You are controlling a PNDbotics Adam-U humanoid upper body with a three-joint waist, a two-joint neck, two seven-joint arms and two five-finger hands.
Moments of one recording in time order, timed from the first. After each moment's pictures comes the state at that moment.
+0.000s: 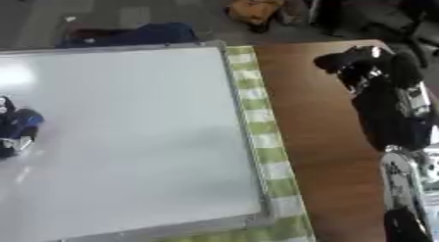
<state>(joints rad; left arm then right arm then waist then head) -1.13 0.38 0.10 -0.68 -1.36 -0.58 -0.07 -0.35 -0.34 -0.35 -1.99 -0.35 -0.15 0.34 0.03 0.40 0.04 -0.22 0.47</state>
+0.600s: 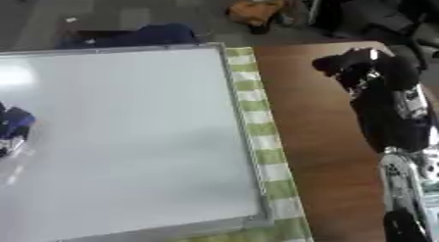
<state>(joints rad) -1.13 0.40 0.11 -0.65 -1.38 -0.55 -0.03 -0.35 -0.34 -0.34 -1.99 -0.35 -0.15 0.34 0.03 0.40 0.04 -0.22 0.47</state>
